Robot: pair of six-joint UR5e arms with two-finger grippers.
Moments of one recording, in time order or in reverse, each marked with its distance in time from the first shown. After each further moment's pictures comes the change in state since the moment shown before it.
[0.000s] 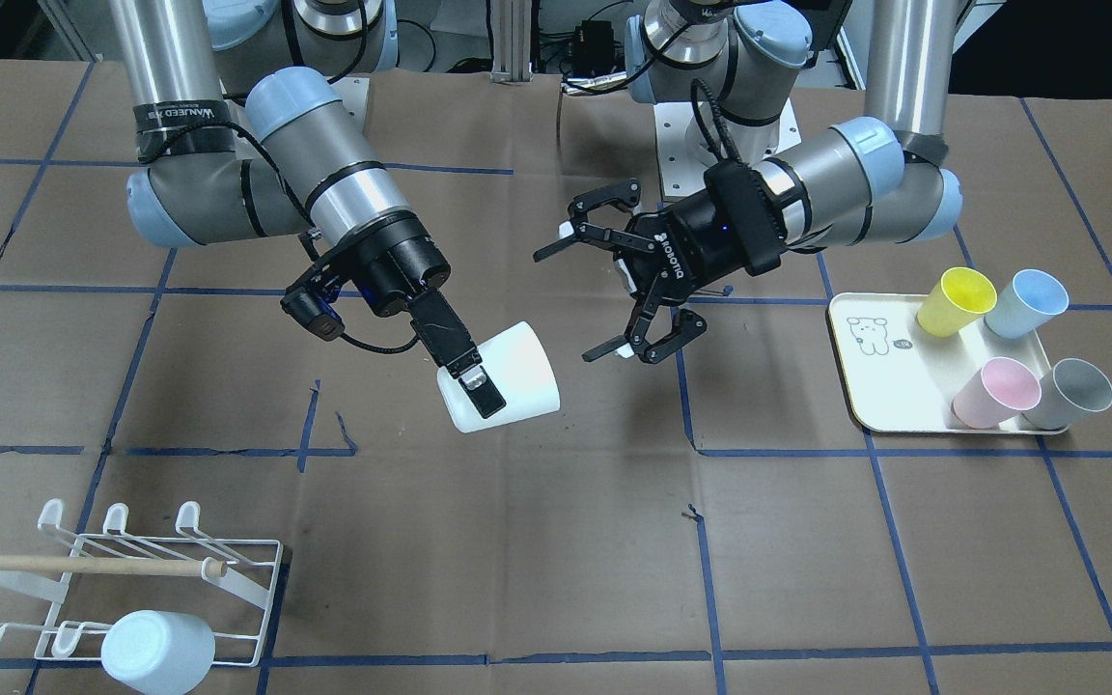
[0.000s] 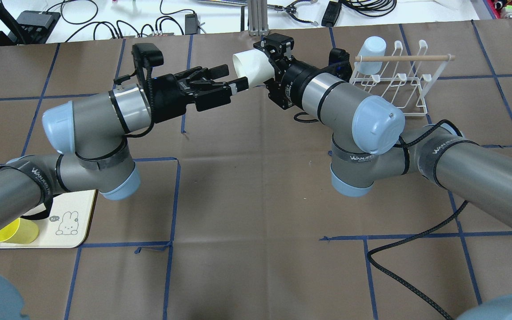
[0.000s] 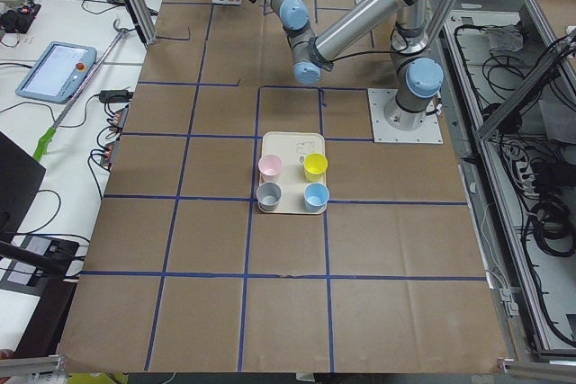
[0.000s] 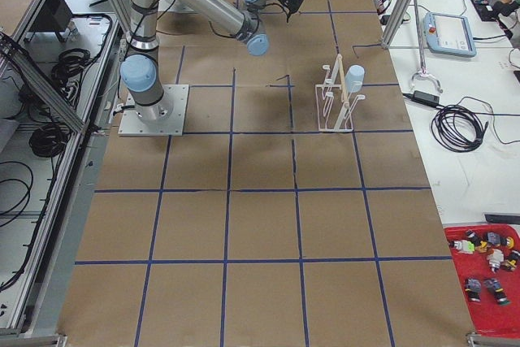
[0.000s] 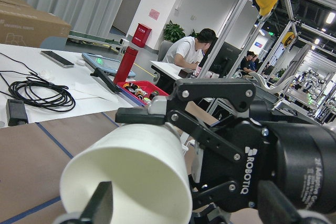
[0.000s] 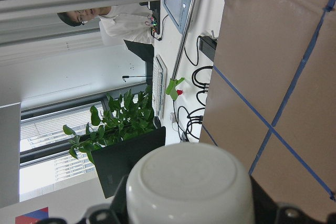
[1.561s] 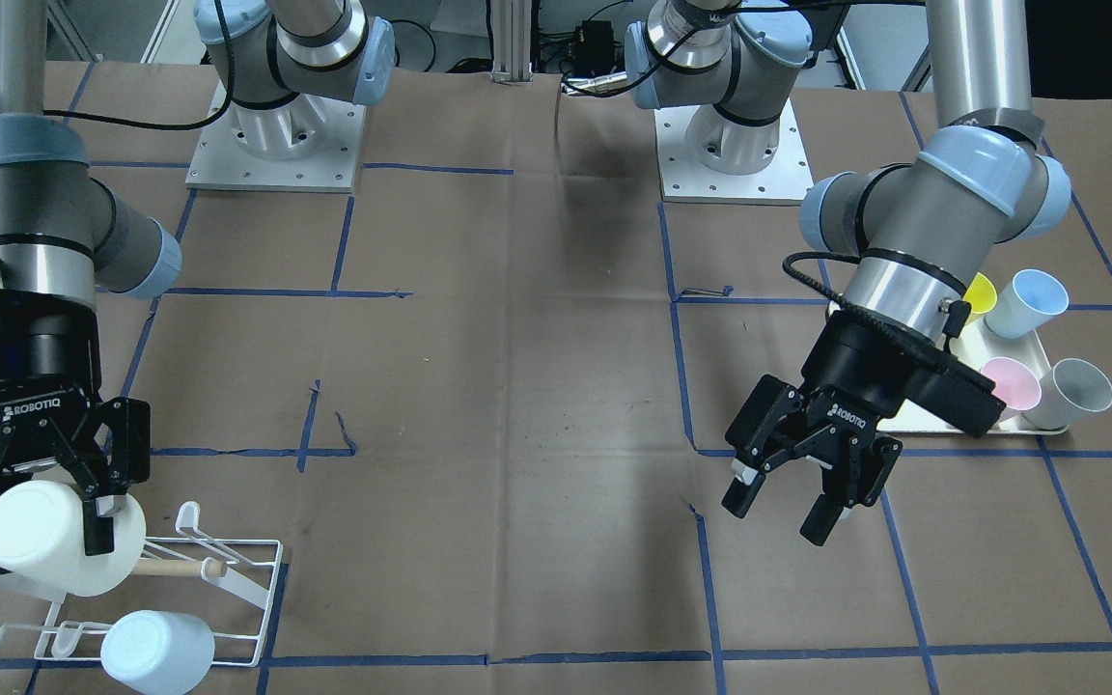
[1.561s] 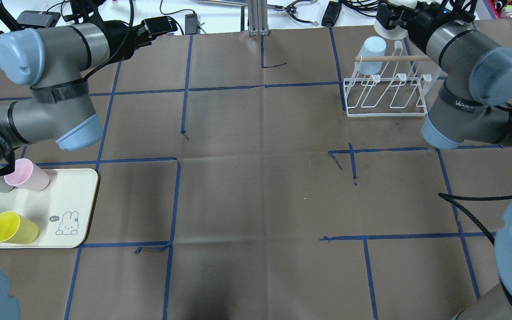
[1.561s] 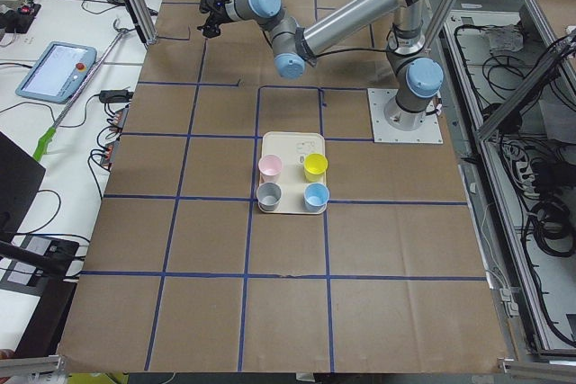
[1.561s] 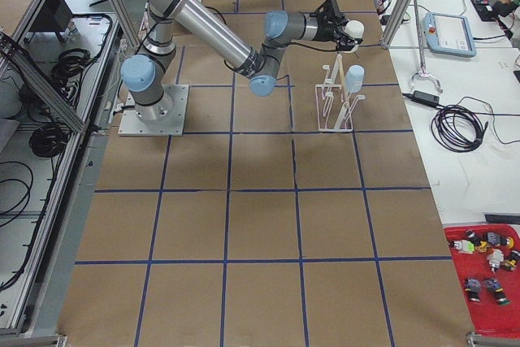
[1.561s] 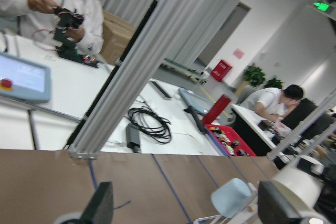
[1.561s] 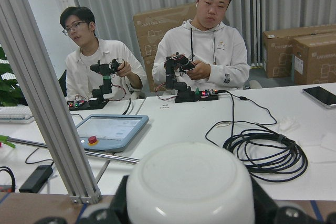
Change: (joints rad) left arm -0.011 -0.008 0.299 -0.703 0.771 -0.077; right arm -0.432 0.056 -0.117 0.001 0.007 -1.657
